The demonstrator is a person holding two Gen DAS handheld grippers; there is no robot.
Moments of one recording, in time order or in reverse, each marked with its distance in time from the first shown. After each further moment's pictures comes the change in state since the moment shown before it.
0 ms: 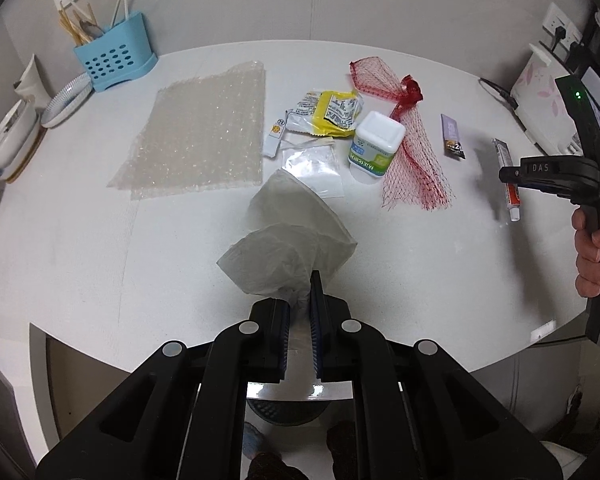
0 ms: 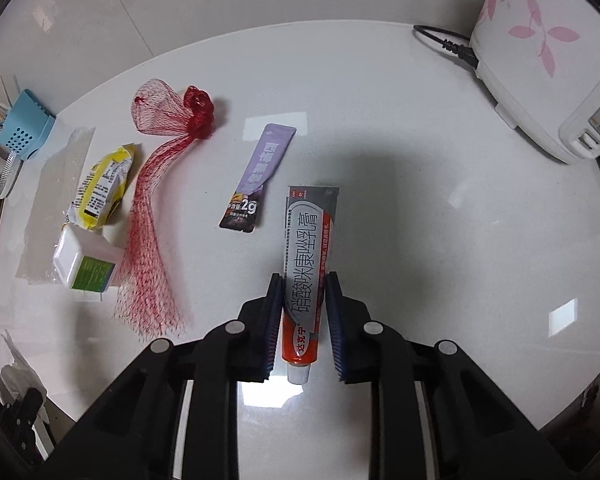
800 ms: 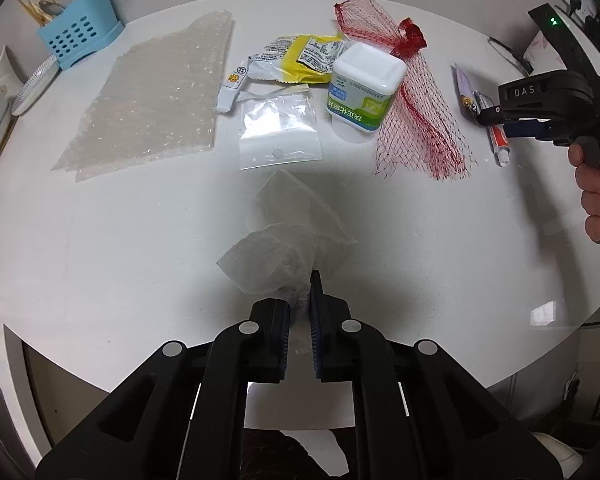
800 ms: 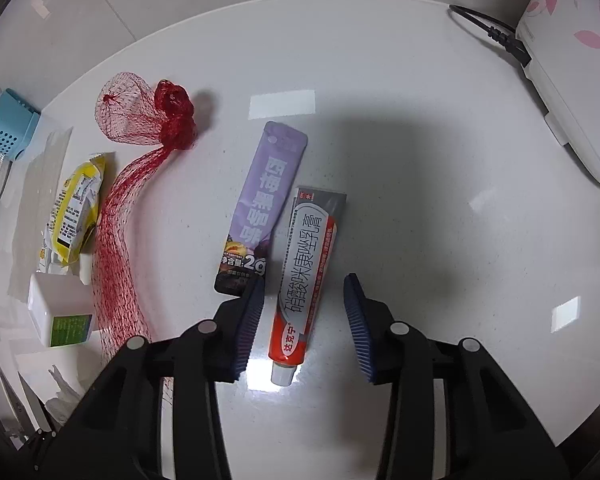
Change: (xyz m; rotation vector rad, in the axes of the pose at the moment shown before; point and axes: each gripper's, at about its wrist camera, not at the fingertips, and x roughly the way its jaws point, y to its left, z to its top) left arm 0.063 -0.030 0.003 -0.001 0.129 0.004; right arm 0.069 -0.003 0.052 -0.020 0.131 0.030
